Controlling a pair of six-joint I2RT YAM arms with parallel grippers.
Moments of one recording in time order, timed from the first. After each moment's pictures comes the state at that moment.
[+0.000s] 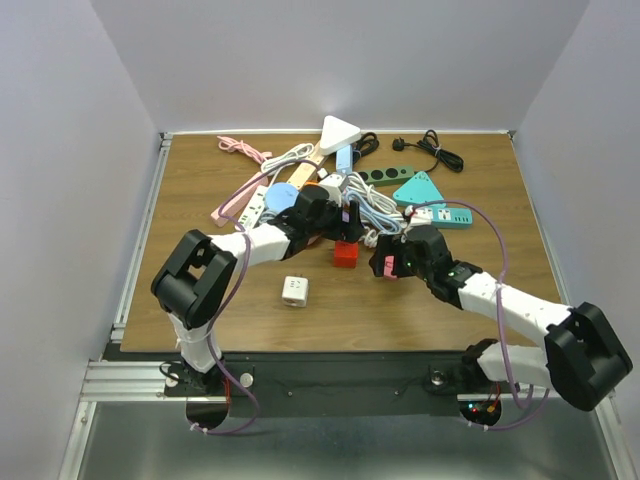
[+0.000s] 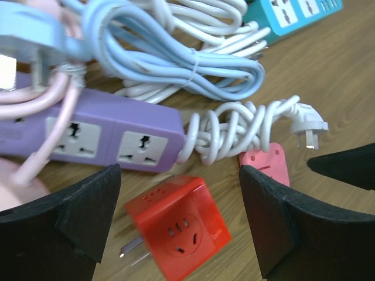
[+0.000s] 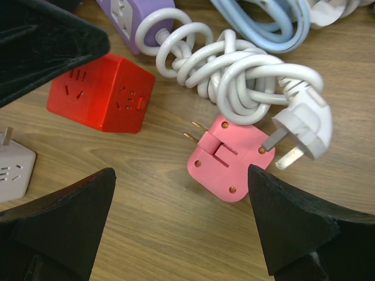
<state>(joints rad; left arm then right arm) -0.68 1.75 1.04 0.21 0.14 -0.41 0.58 1.16 0.55 0.01 0.12 0.45</state>
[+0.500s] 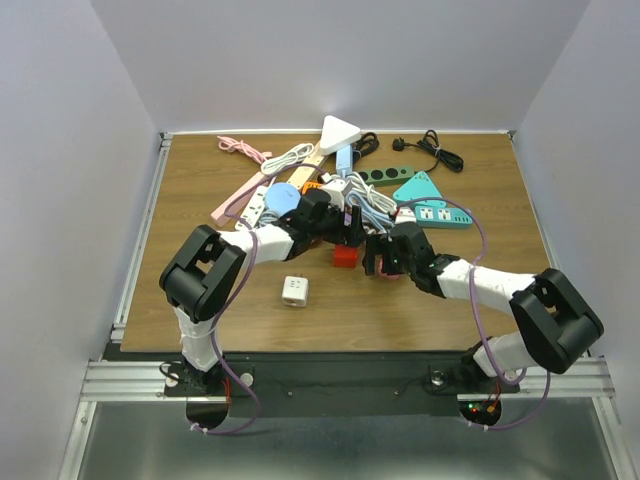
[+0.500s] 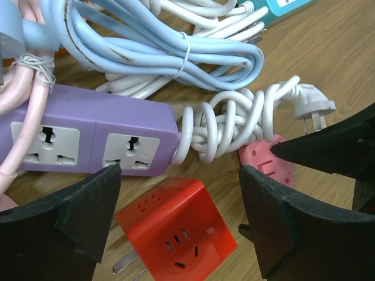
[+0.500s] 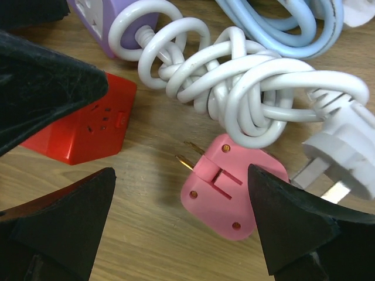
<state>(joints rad) -0.68 1.83 1.04 0.26 0.22 -0.39 0.62 1.39 0.61 0.08 0.17 0.44</state>
